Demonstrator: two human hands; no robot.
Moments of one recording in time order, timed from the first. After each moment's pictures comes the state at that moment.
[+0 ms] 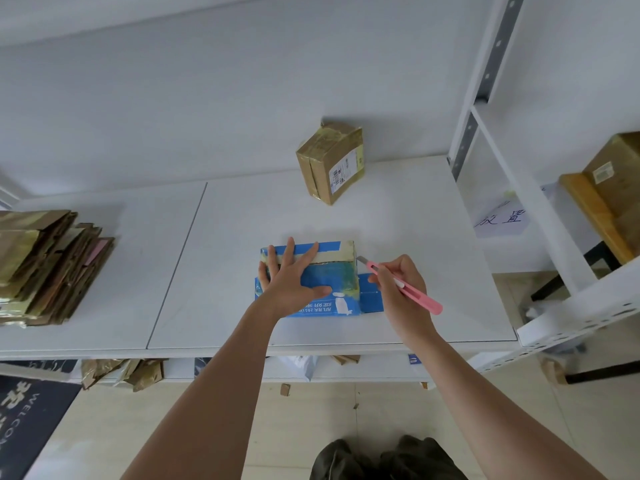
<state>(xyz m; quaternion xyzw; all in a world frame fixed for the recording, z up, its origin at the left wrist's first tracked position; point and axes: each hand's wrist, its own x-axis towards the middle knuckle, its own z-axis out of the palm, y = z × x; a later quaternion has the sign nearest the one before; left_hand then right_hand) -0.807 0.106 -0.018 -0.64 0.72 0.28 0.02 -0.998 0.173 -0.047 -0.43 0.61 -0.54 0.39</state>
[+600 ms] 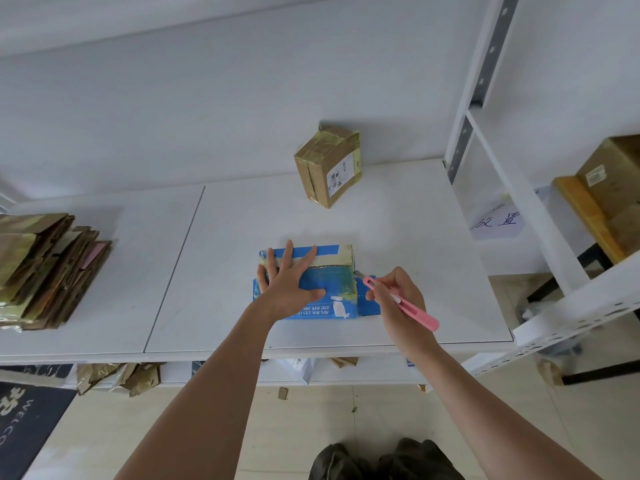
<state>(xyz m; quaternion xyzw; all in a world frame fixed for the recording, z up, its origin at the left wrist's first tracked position) -0.805 0.105 -0.019 -0.63 0.72 0.28 0.04 -1.001 0.189 -0.048 -0.47 0.60 -0.51 0.40</state>
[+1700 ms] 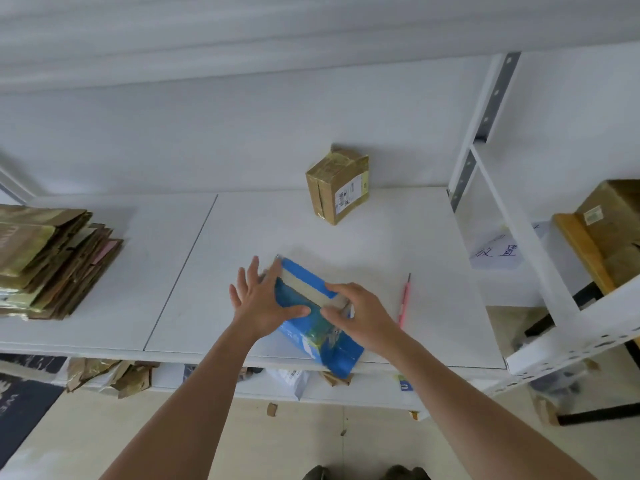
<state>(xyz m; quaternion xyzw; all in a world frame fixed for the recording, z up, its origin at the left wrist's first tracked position) -0.768 0.121 -0.020 -0.72 0.64 0.24 -0.06 -0.977 0.158 -0.038 -0.69 0.55 -0.28 0.38</state>
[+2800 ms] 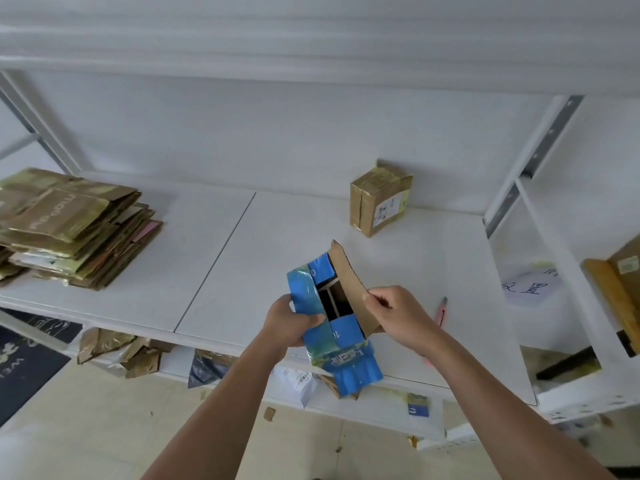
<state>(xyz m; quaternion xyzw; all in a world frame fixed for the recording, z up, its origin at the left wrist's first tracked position) -0.749 0.153 -0.018 -0.68 0.31 0.58 -0.33 -0.955 0.151 0.017 -0.69 0.55 -0.24 0.40</state>
